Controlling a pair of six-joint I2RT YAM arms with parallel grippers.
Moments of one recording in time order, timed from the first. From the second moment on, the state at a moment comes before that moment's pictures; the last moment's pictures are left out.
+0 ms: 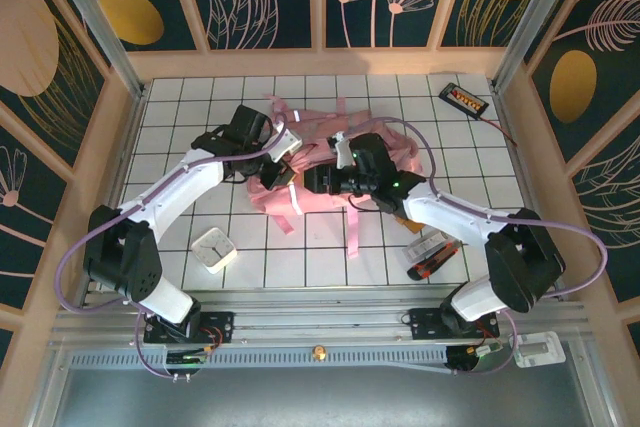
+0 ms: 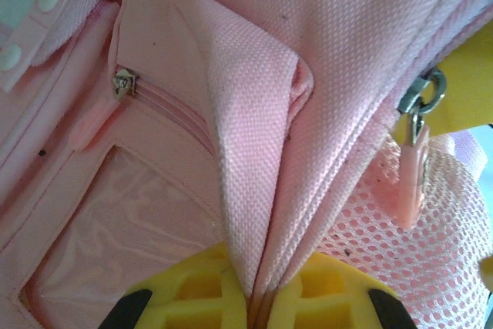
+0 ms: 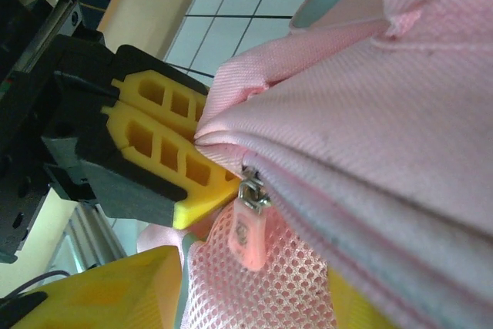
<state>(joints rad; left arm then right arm) -0.47 1.57 1.26 -0.70 0.41 0.26 0.71 1.47 0.95 0.01 -0.41 0.59</state>
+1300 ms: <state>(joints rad) -0.46 1.57 1.29 -0.72 0.44 0.22 0.69 1.49 0.94 0.09 -0.40 0.66</state>
